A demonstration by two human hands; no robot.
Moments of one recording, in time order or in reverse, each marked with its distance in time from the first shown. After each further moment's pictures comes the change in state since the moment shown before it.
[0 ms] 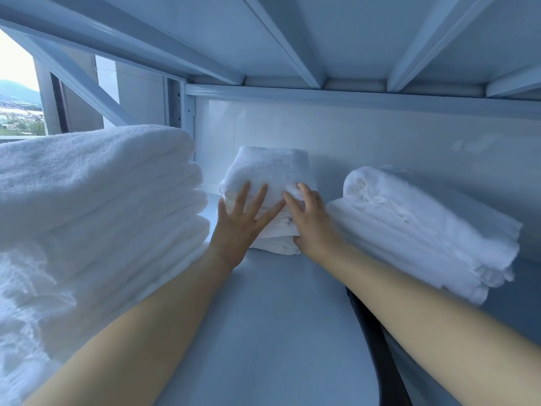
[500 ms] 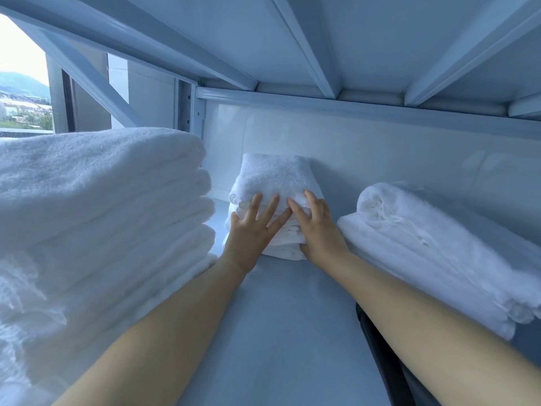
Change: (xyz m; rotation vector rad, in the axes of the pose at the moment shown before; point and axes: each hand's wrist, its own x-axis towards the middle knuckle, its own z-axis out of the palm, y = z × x) left_hand 0.016 0.009 0.024 -0.022 -0.134 -0.079; right_hand 0.028 0.017 0.027 -0.026 0.013 -0.001
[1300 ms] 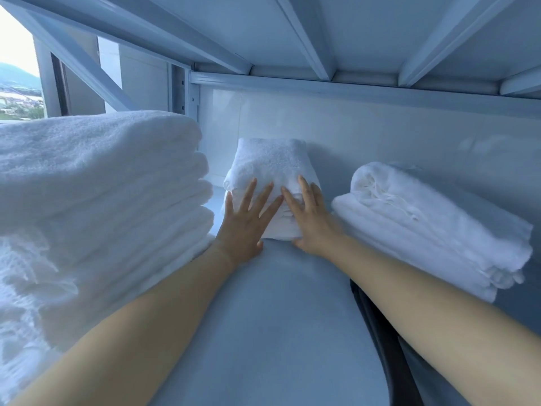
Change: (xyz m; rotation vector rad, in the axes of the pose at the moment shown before) left_hand -0.020 -0.005 0.003 -0.219 -0.086 0.097; right_hand -0.016 -0.003 -0.001 -0.039 -0.151 -0.024
